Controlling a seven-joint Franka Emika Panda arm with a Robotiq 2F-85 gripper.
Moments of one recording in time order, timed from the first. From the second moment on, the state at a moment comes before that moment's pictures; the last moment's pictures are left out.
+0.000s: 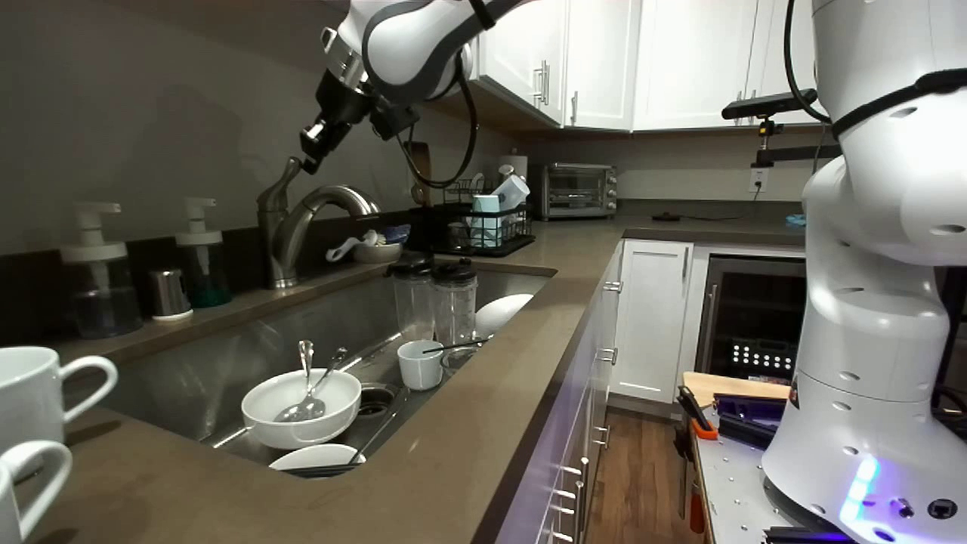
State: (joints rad) arm 0.01 0.21 -0.04 -1.84 -0.26 2.81 -0.14
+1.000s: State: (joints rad) arm 0.01 0.25 -0.02 -1.75 -0.21 2.76 -0.22
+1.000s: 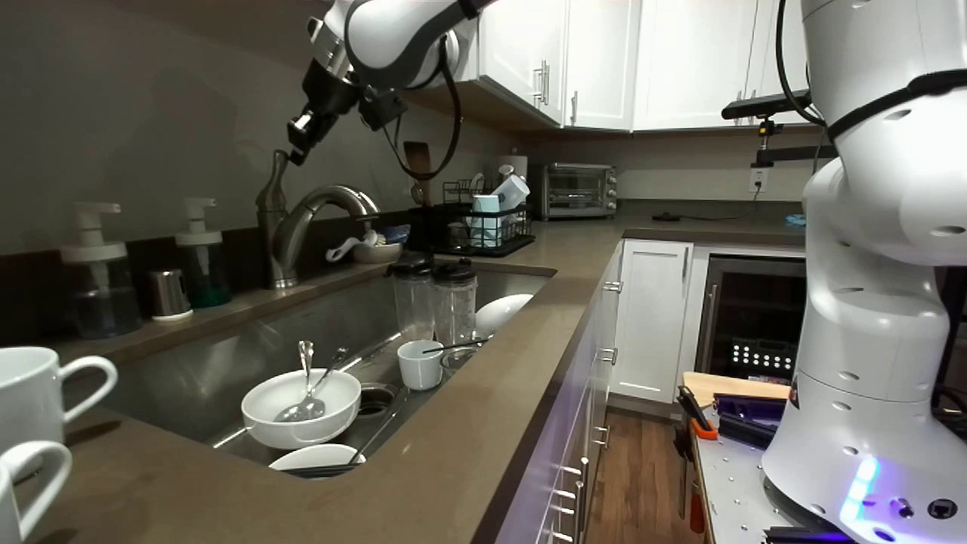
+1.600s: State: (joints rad) arm -0.01 0.29 -0.02 -1.68 -0.19 2.68 -0.24
